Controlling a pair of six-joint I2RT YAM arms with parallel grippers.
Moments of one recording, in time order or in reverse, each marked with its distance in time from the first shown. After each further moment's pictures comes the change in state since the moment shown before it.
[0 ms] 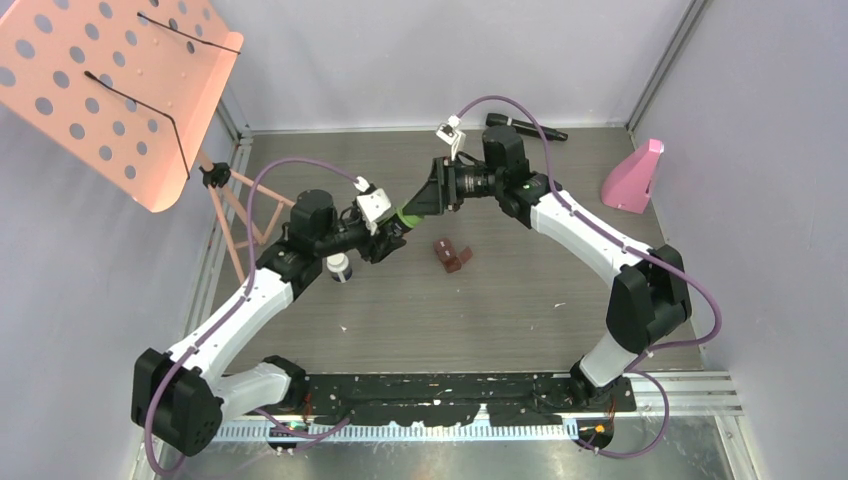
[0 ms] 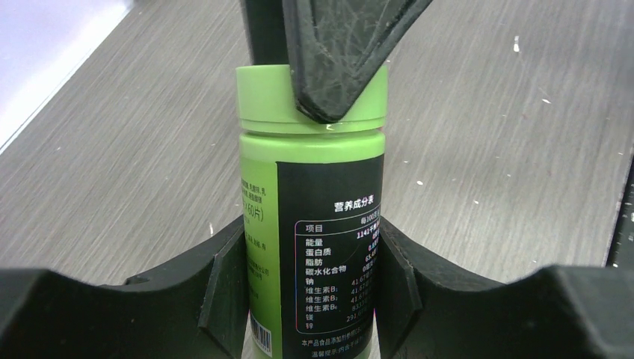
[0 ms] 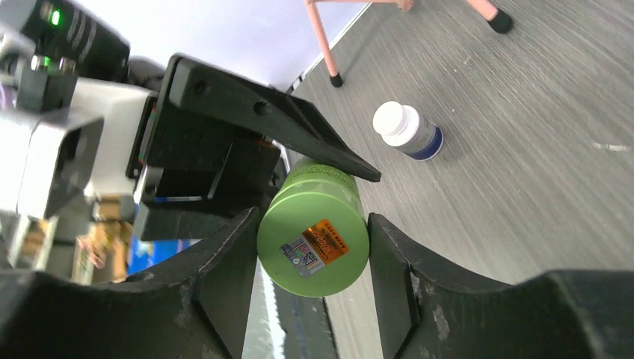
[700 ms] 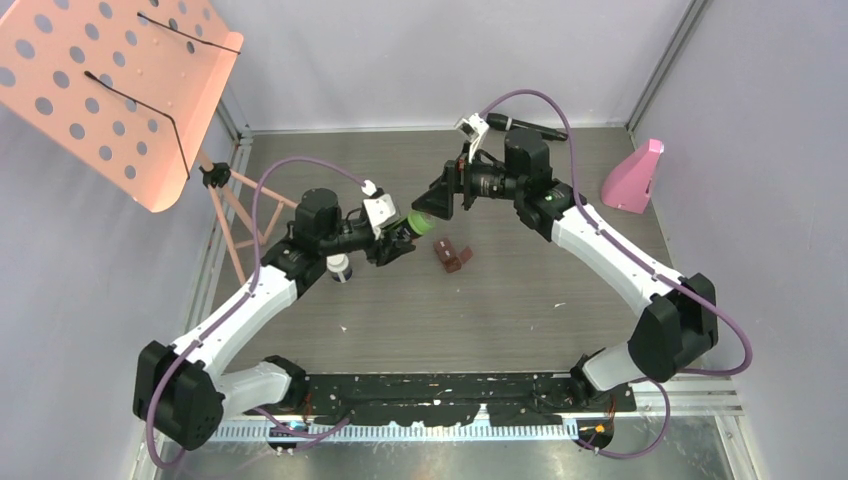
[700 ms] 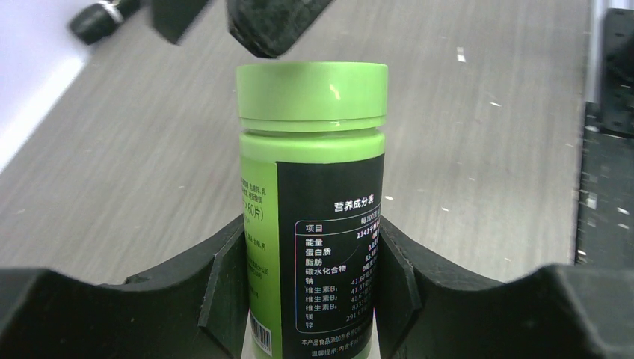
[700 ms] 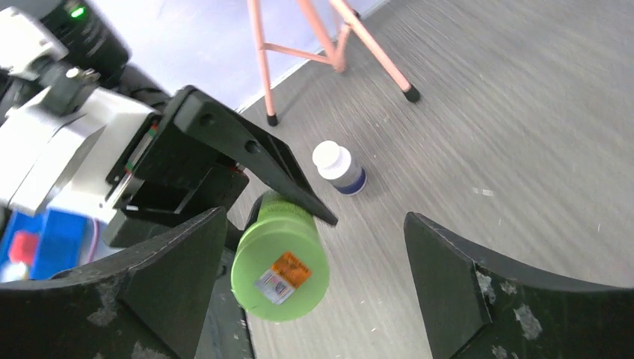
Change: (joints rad) left arm -0.008 0.006 0.005 0.005 0.179 0.030; right arm -0.012 -0.164 -0.083 0.055 0.077 -0.325
